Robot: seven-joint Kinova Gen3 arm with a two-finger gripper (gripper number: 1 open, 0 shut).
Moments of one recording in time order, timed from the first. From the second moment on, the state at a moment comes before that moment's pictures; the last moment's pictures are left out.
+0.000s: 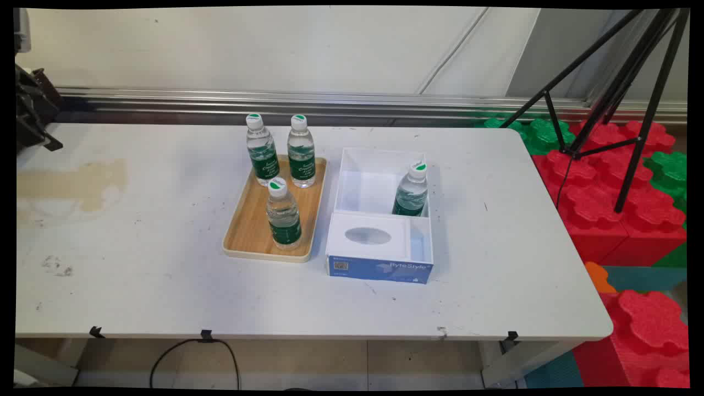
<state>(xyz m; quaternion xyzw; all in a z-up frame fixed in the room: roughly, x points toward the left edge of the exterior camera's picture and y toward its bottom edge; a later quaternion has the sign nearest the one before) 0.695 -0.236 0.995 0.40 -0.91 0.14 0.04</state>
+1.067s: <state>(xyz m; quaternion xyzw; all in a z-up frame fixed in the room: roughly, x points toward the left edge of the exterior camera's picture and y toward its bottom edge) 0.524 -0.309 0.995 0.44 -0.86 0.05 0.27</state>
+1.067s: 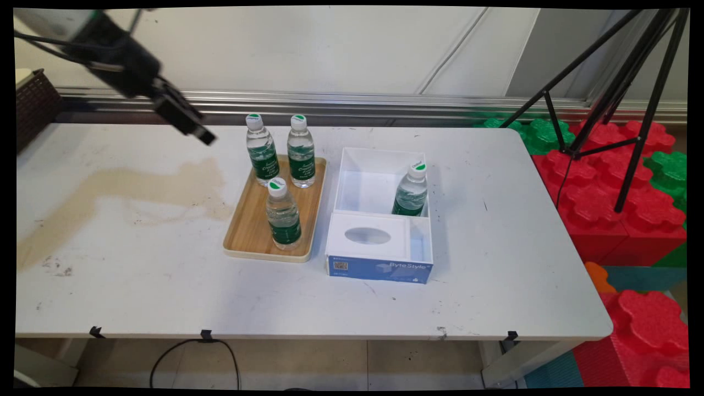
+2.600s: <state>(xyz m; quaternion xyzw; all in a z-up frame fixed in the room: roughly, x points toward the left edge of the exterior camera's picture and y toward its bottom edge) 0.323 -0.403 0.850 0.25 -0.86 0.05 0.43</state>
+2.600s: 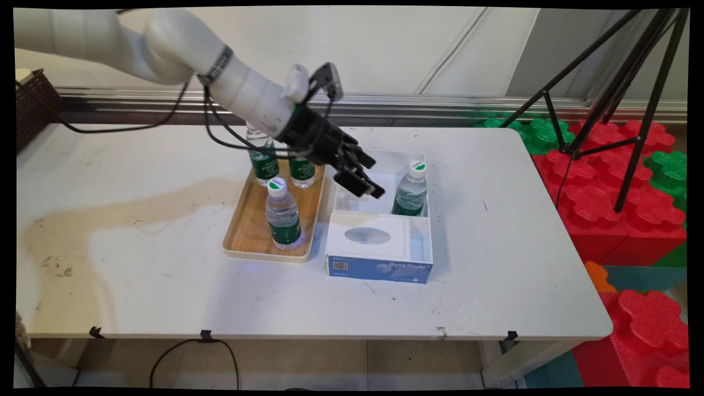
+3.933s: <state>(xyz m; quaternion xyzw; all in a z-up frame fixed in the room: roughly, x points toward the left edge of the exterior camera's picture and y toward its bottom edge) 0.259 -0.431 0.787 0.23 -0.85 0.08 0.47</state>
